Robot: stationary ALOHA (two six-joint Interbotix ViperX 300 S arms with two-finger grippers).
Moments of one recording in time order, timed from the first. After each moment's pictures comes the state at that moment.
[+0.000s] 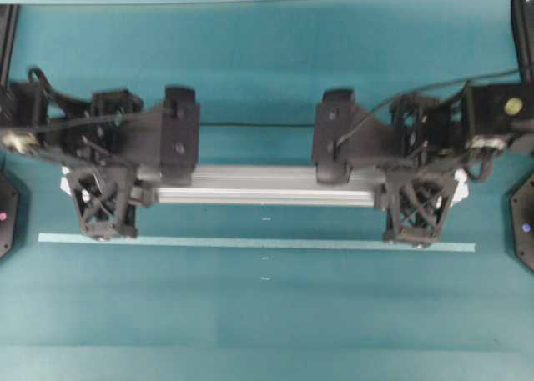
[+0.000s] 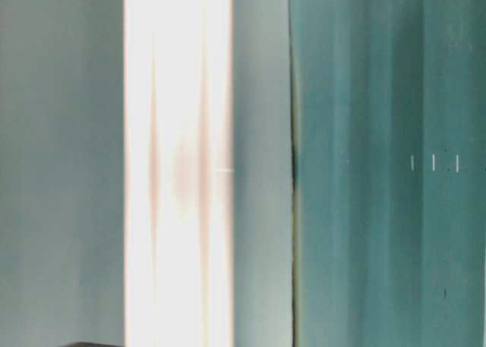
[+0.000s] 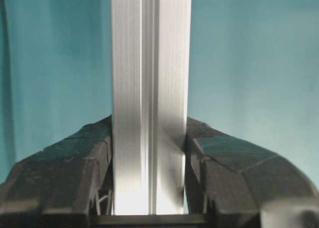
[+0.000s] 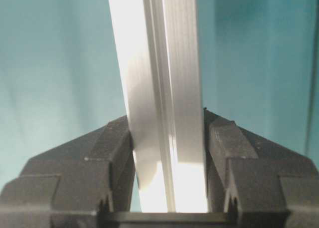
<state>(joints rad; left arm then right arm) 0.02 -0.29 0.44 0.03 1.02 -0.01 -0.01 -0.20 0.38 0.03 1.19 0.06</state>
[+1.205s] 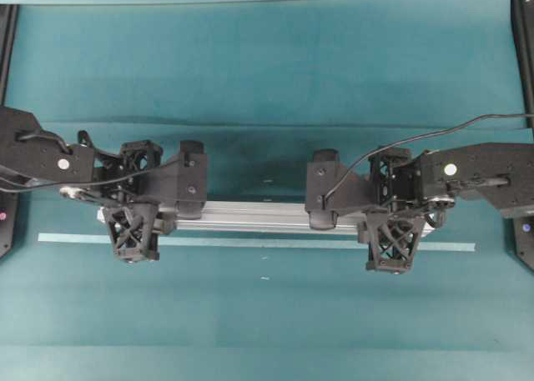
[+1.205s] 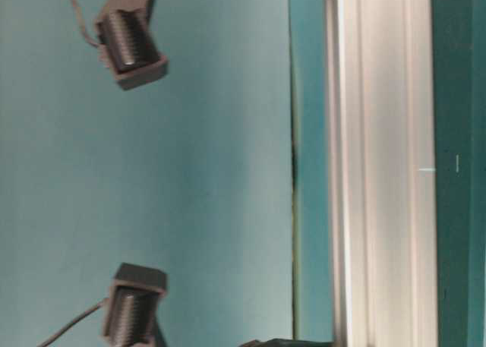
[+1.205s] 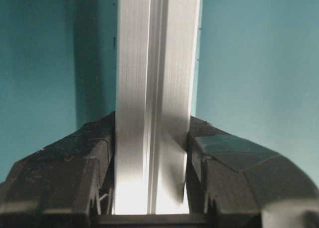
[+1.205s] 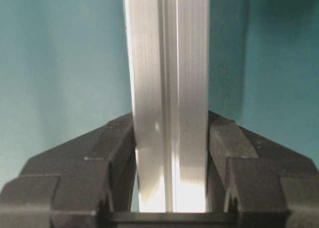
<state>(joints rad) 0.02 -0.10 0.72 0.03 0.58 -0.05 0.03 -0.05 0.64 0.04 0.80 0.06</state>
